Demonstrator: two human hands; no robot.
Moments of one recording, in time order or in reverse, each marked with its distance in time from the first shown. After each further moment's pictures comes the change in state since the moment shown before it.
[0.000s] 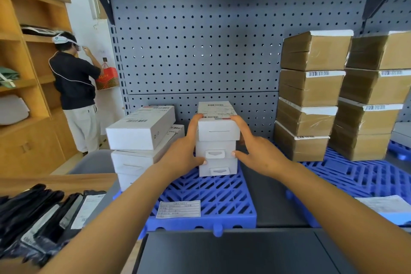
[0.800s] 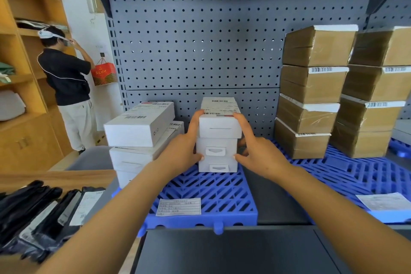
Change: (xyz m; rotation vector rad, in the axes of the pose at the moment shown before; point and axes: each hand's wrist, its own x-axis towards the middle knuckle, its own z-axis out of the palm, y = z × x) left_hand -0.001 -0.002 -0.002 0.067 -0.024 0.011; right_hand -0.004 0.003 0.014 0.075 0.027 0.024
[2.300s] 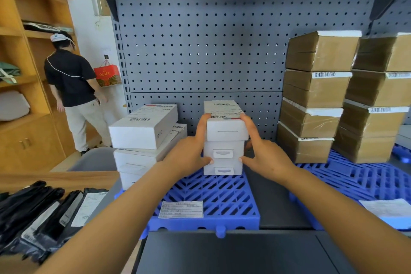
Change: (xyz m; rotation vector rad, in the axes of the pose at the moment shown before) left_hand 0.001 0.012 0.000 0.101 -0.016 0.032; right_hand -0.004 -0.002 -0.011 -0.036 -0.011 0.038
